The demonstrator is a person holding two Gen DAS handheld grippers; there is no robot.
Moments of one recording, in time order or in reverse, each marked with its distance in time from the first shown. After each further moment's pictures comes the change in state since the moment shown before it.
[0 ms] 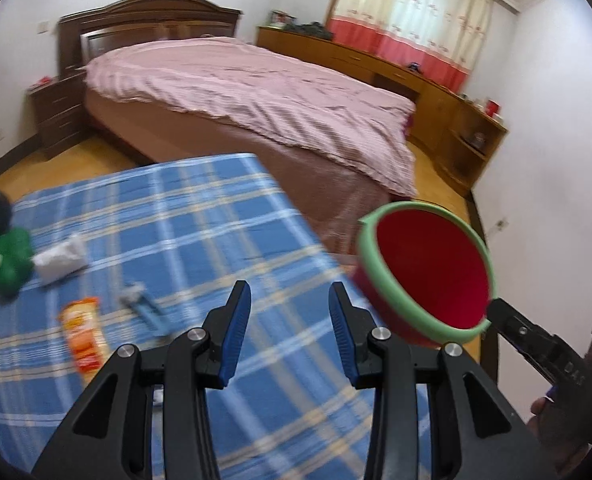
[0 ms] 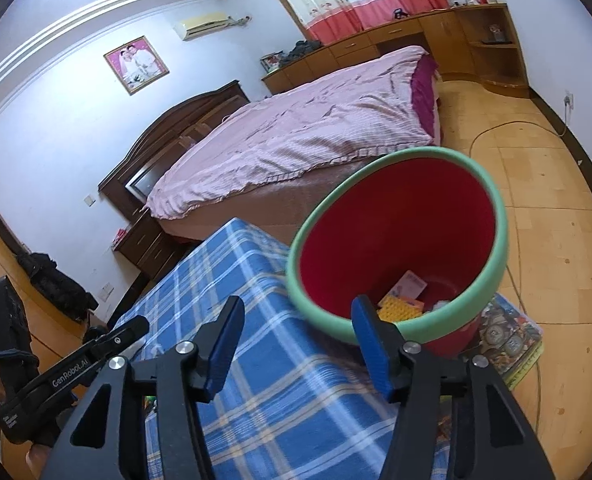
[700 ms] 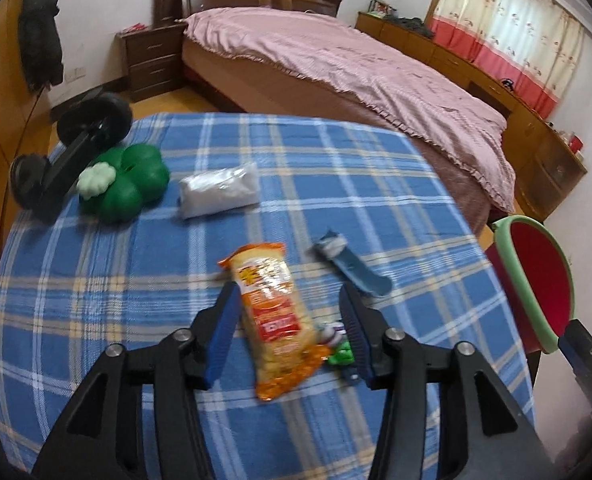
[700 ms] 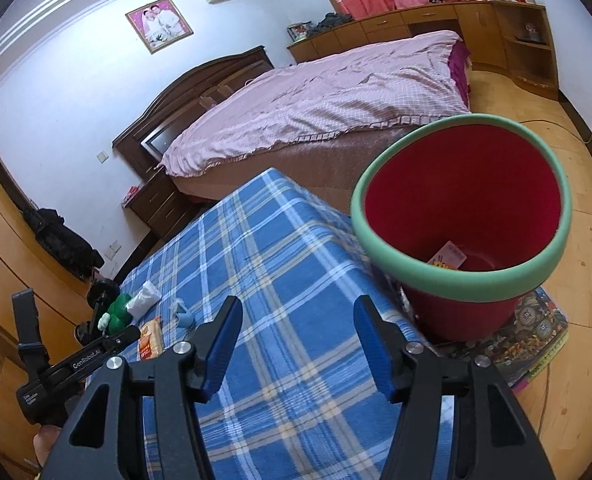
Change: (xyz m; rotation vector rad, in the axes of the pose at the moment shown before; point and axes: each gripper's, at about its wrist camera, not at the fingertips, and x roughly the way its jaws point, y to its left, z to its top) left arm -0.003 0.132 -0.034 -0.207 0.074 0.237; right arm 0.034 0.056 -0.035 -0.088 0.114 0.030
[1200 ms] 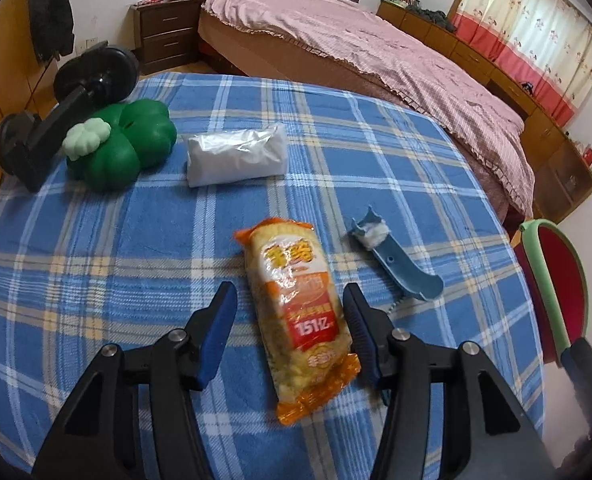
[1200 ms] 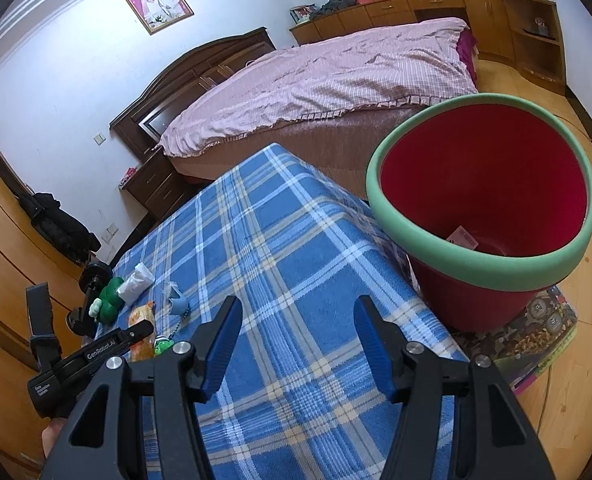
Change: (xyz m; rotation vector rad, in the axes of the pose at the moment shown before) left arm 0.037 0.014 -0.004 -0.068 0.055 0.020; right arm 0.029 0.007 -0.005 -0.011 0.065 -0.007
